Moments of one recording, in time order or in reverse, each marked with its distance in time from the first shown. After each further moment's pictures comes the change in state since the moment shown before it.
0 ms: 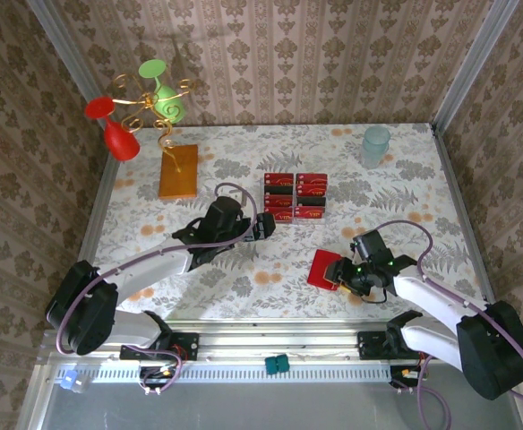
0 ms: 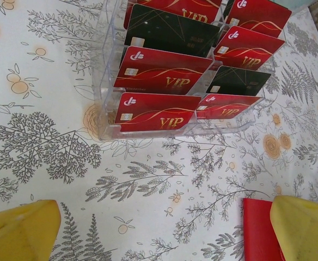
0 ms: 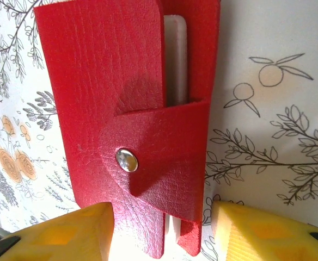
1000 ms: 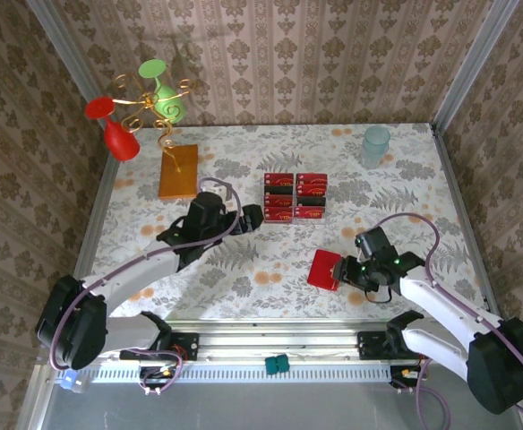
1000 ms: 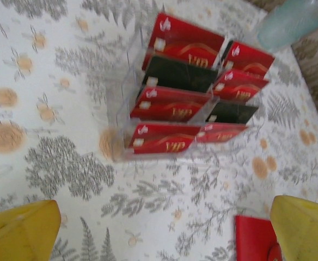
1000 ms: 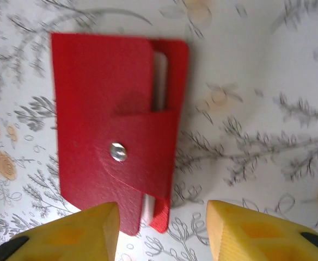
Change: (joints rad) left arm 0.095 -0.094 -0.038 0.013 0.060 0.011; right arm 0.000 -0.100 0.064 -0.196 0.129 -0.102
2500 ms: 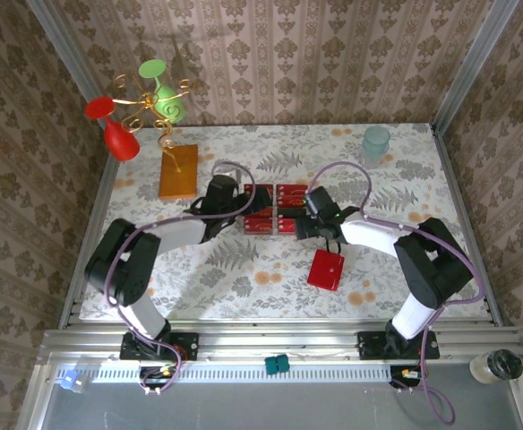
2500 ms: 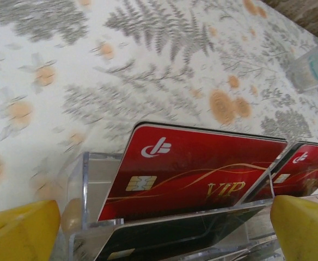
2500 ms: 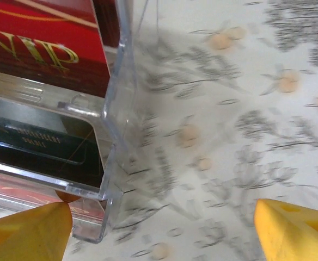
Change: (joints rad) left arm 0.098 0.481 0.211 0.268 0.046 0.005; right arm 0.133 0.703 0.489 0.340 0.460 -0.434
